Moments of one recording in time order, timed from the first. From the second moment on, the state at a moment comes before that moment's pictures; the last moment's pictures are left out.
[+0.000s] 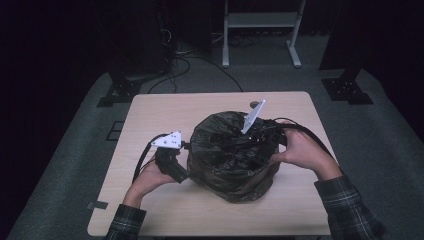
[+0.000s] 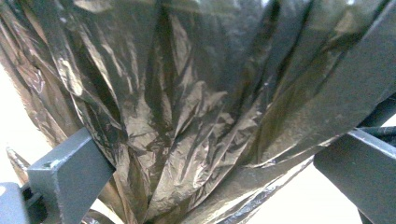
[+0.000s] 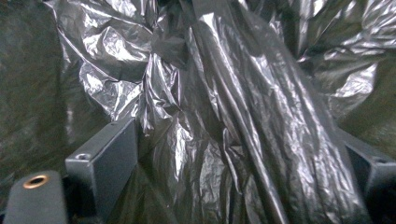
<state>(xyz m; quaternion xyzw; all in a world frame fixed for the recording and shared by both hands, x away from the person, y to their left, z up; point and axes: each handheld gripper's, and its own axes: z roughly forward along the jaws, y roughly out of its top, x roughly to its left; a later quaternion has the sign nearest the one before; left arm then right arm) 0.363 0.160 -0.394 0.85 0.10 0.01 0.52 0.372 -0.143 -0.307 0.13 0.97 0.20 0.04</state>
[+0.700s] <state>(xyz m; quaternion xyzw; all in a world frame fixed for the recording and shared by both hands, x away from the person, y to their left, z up) 0.363 0.157 -0.394 0.85 0.10 0.01 0.52 0.374 -0.133 -0.270 0.14 0.96 0.21 0.06</state>
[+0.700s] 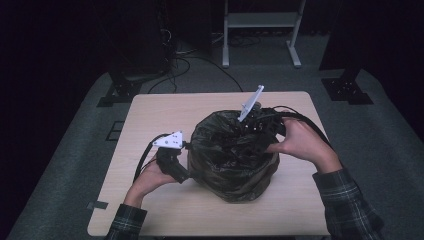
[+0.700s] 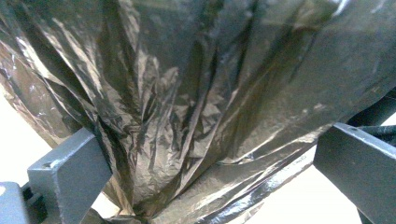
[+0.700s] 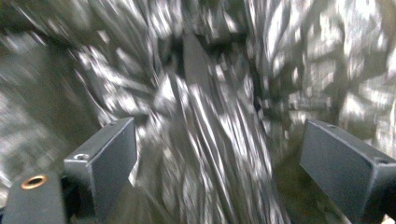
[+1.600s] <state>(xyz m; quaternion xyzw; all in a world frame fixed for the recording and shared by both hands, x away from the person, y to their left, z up) 0.362 0.155 -0.391 0.85 0.09 0.01 0.53 0.424 -0.054 -0.316 0.15 0.97 0.18 0.07</state>
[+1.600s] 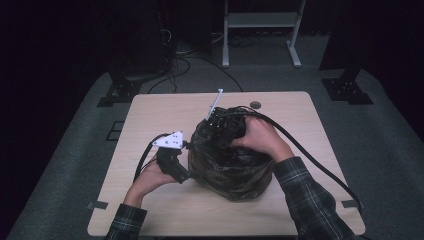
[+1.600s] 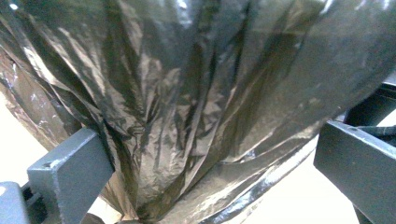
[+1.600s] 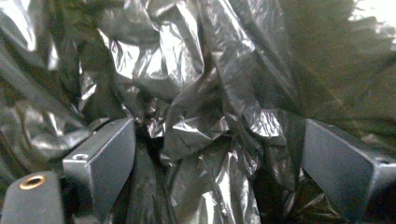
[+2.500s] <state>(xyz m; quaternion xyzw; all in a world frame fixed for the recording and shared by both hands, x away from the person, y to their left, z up) 0.362 0.157 -0.390 0.84 0.09 0.00 0.53 0.367 -0.040 -0.309 0.10 0.97 0.22 0.04</state>
